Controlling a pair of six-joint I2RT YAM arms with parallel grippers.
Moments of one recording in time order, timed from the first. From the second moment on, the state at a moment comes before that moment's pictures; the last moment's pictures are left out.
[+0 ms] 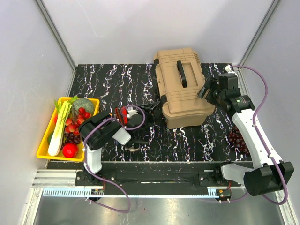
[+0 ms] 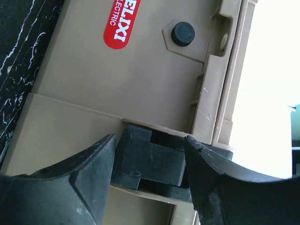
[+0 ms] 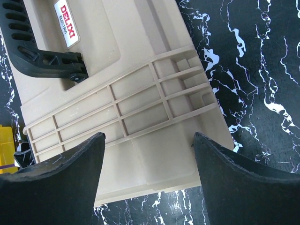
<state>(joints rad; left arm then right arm) -0.77 1.93 0.59 1.25 -0.27 -1.94 0.20 1.20 1.22 -0.68 0.06 0.58</state>
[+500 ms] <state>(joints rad) -0.77 1.91 0.58 1.25 -0.25 -1.91 0.20 1.19 1.21 -0.67 0.05 0.58</state>
